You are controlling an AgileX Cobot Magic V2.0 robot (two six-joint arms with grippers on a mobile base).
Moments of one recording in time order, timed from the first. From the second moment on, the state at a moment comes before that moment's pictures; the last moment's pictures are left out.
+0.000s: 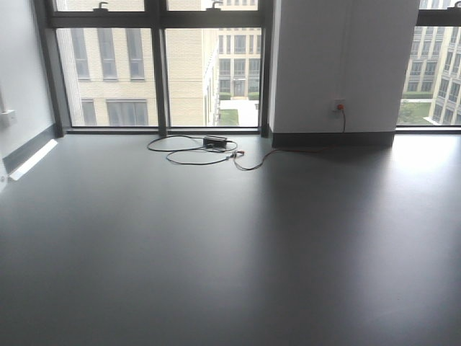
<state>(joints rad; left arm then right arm) -0.02 -0.01 0.01 -0.07 0.08 0.10 -0.03 0.66 -0.75 0.04 1.12 0.08</state>
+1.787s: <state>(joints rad) -0.02 -0.01 0.01 -0.07 0.08 0.10 -0.03 0.66 -0.75 0.04 1.12 0.08</state>
